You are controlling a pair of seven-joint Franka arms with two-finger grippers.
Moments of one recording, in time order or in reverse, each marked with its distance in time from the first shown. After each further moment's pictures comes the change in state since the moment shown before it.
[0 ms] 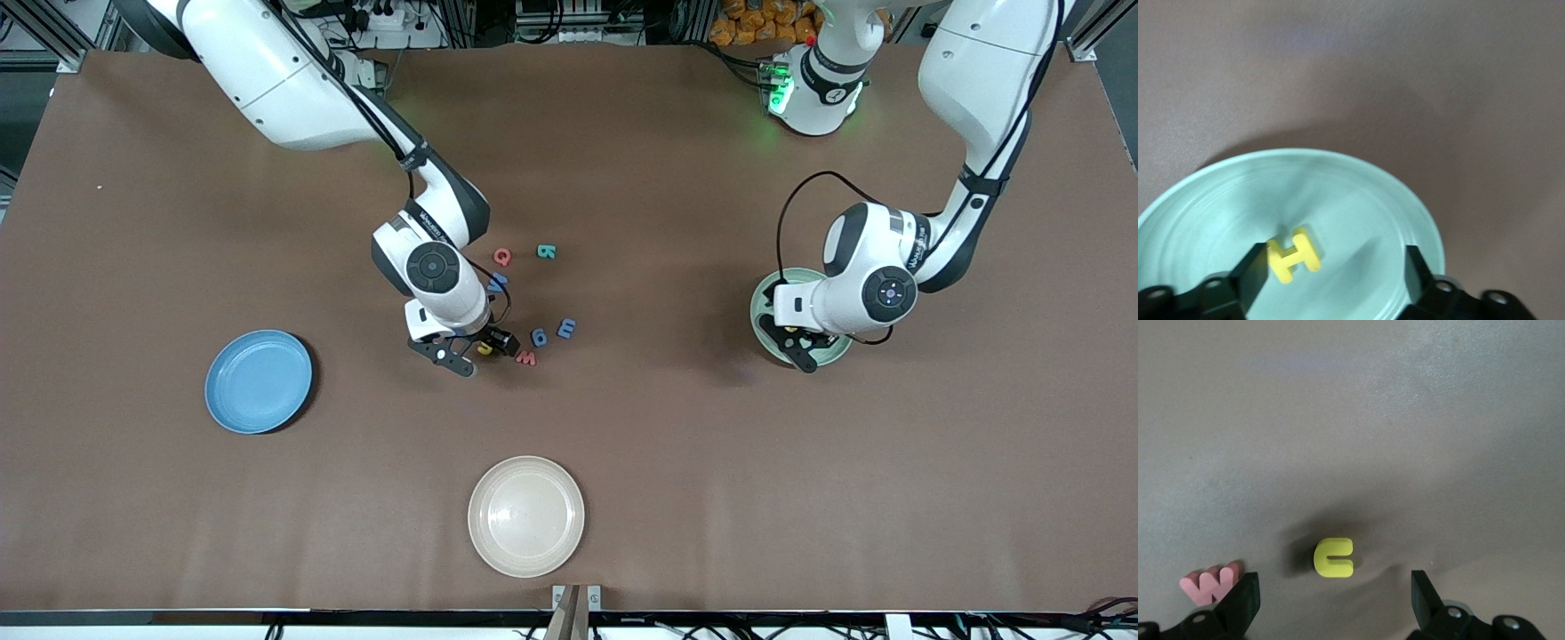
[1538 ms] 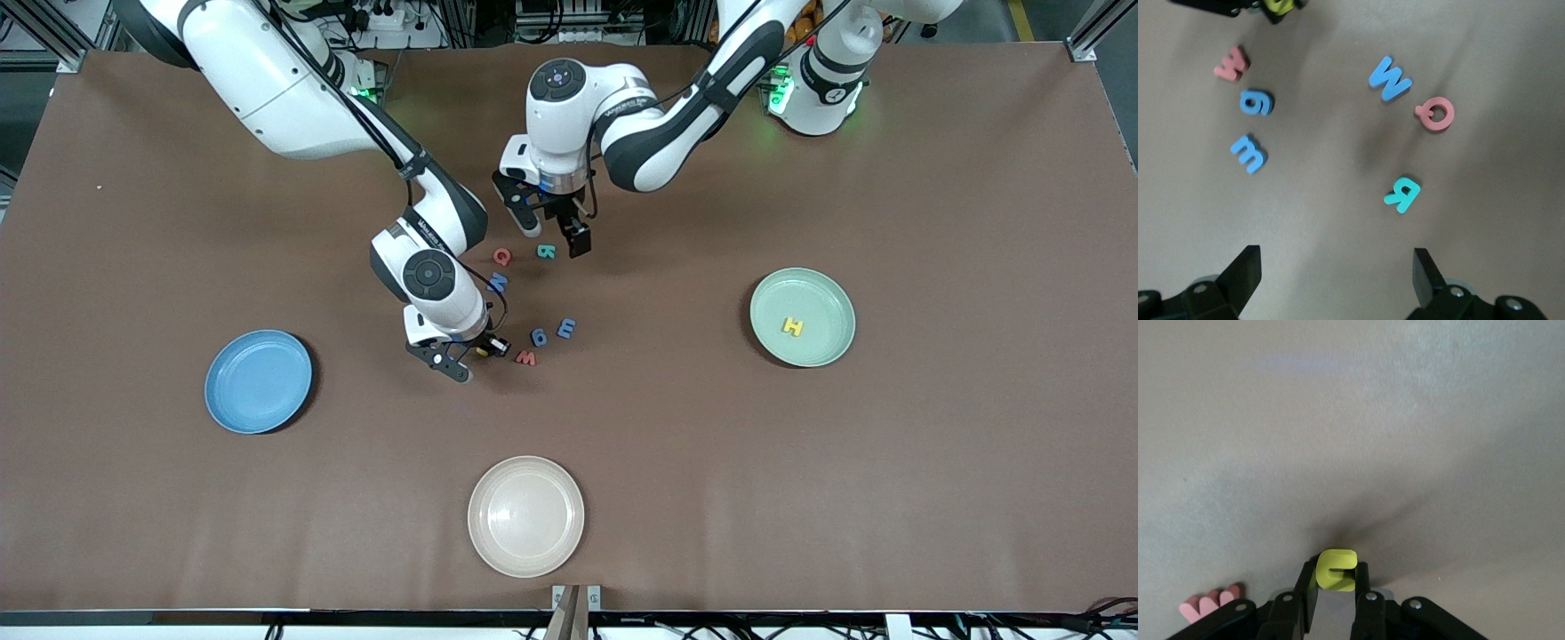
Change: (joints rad) left arm -0.546 0.076 -0.237 0.277 0.386 0.031 -0.639; right arm -0.018 0.023 0.001 0.022 -0.003 0.020 0.021
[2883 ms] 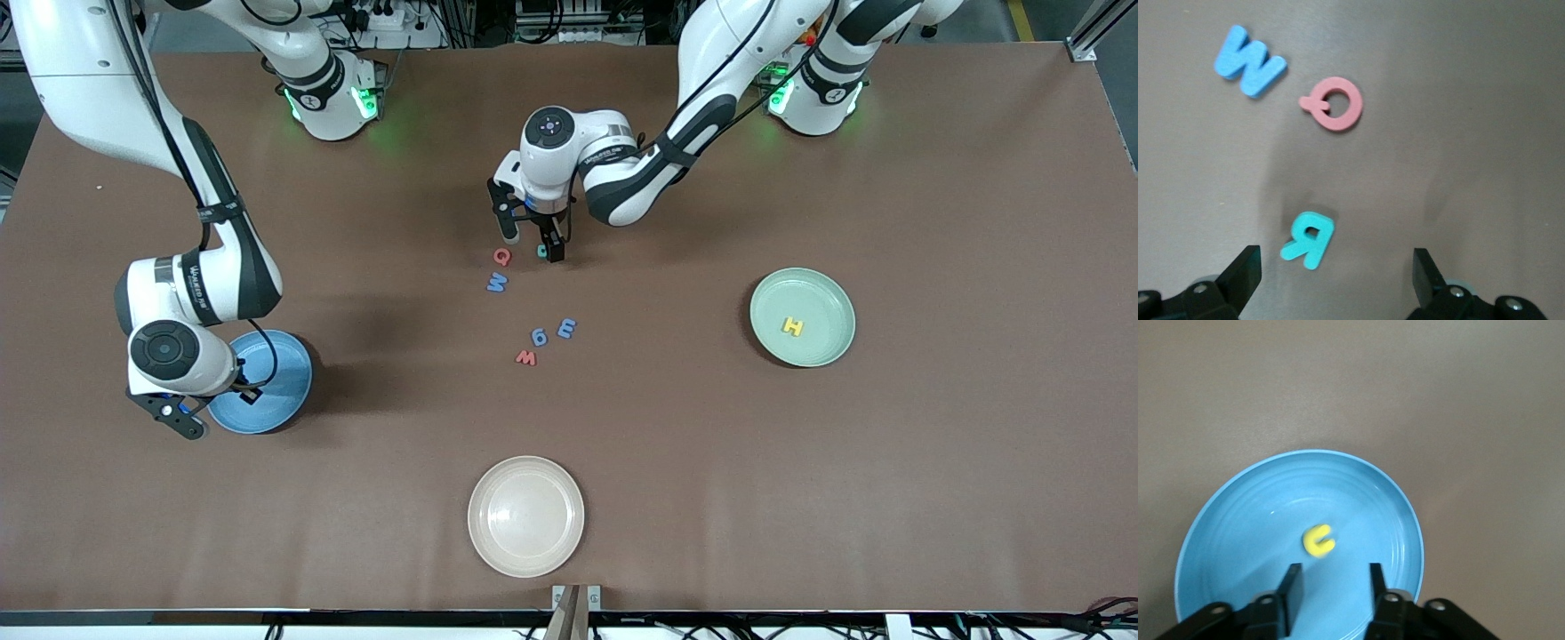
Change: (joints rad) left arm -0.057 0.216 -0.002 0.008 0.043 0.159 0.076; right arm -0.275 -0.135 -0.280 0.032 -0.194 -0.323 -0.354
